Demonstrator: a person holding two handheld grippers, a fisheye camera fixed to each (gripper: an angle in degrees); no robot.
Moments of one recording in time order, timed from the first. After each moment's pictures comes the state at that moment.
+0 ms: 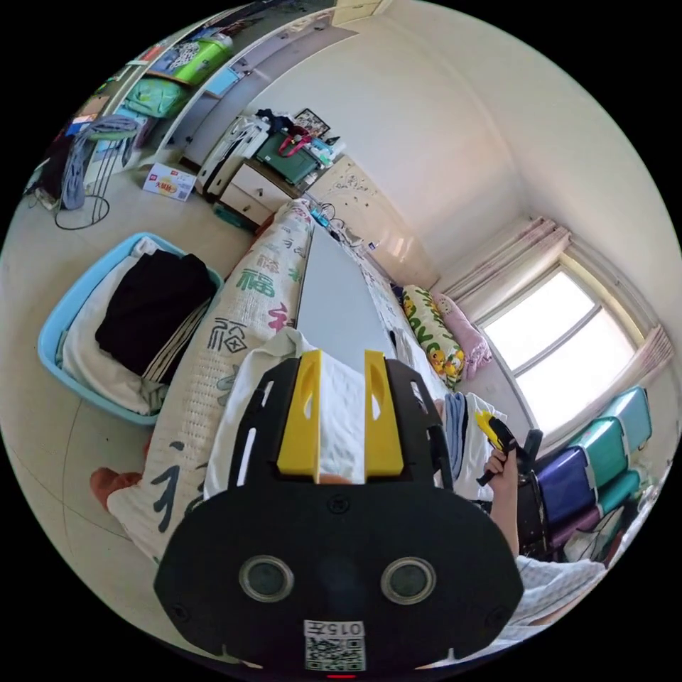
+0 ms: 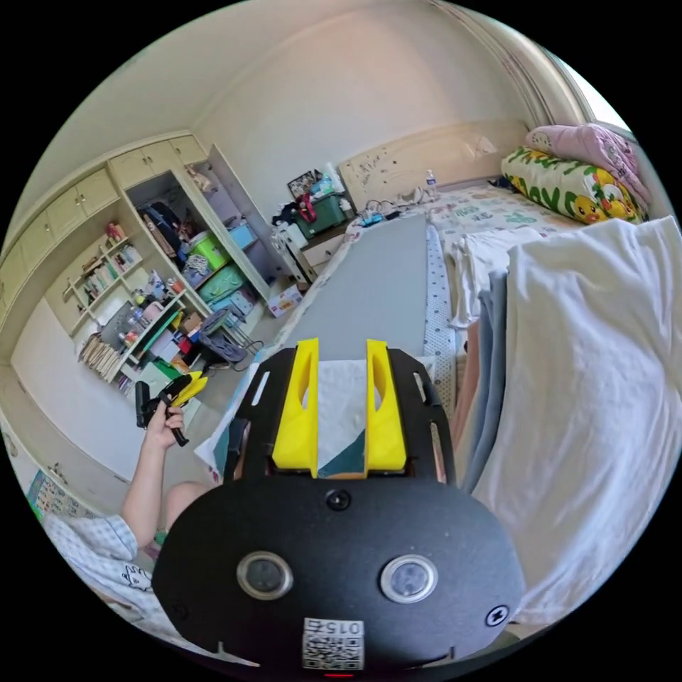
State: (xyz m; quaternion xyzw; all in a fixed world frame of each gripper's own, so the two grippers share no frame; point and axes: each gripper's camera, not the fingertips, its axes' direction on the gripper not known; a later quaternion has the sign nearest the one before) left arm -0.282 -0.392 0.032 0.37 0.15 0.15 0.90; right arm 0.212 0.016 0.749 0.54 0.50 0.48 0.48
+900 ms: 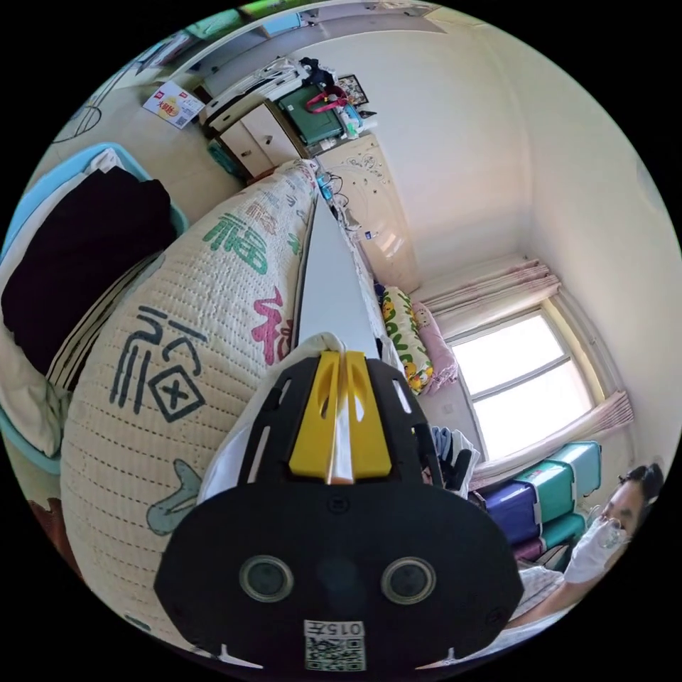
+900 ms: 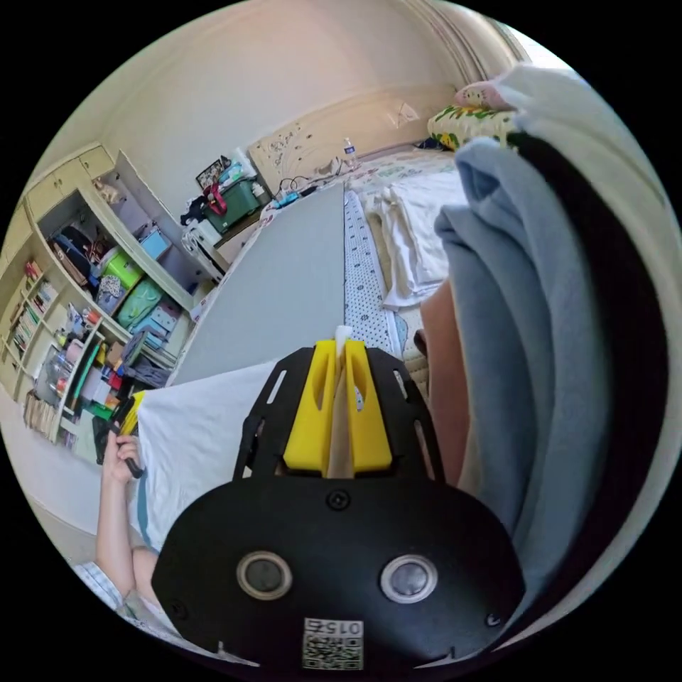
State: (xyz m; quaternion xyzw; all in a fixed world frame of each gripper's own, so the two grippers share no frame) left arm -0.285 -0.559 0.095 0.31 0.28 0.12 0.90; right arm 0.228 0.061 0.647 0.50 0.51 0.59 0.38
